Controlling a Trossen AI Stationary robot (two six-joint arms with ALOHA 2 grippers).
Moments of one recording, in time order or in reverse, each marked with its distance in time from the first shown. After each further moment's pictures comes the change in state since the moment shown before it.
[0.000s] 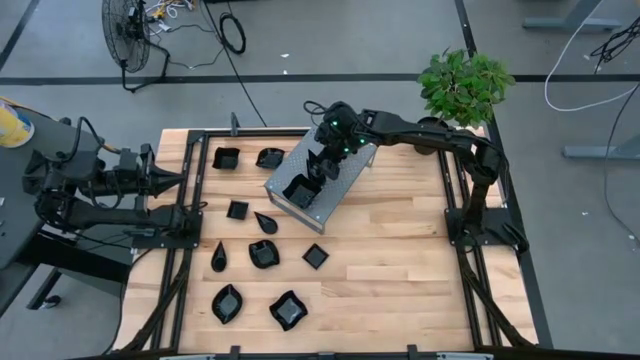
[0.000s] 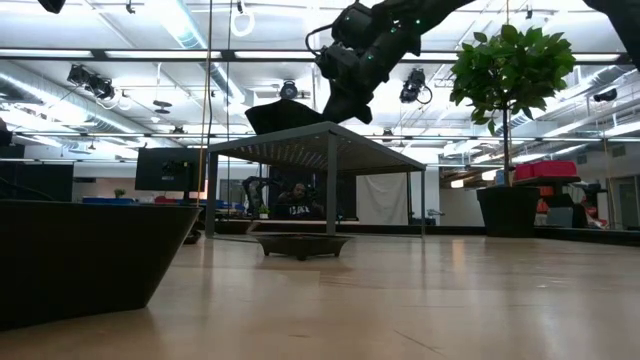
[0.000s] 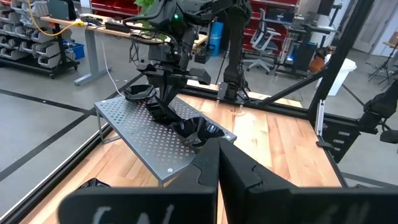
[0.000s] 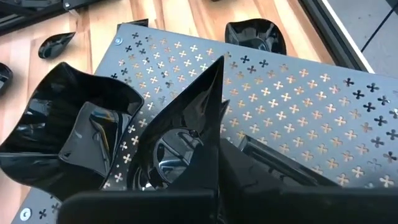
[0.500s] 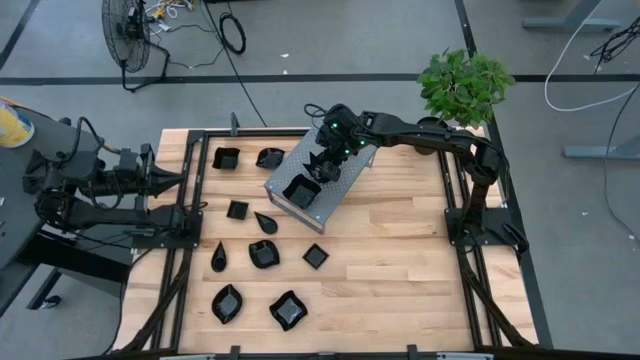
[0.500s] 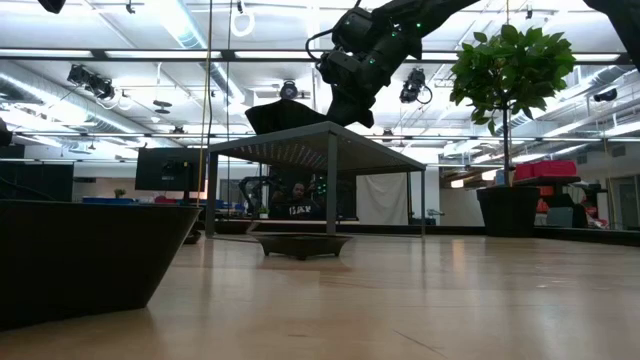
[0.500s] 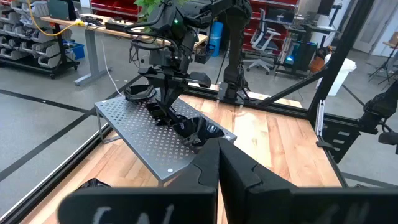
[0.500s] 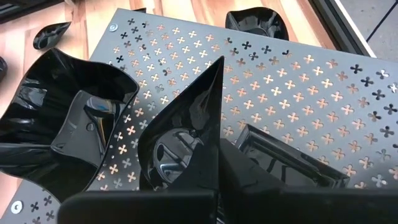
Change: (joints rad) left arm 0.000 0.000 0.000 0.000 0.000 0.000; right arm 0.000 0.000 -0.024 0.001 0.001 -0.007
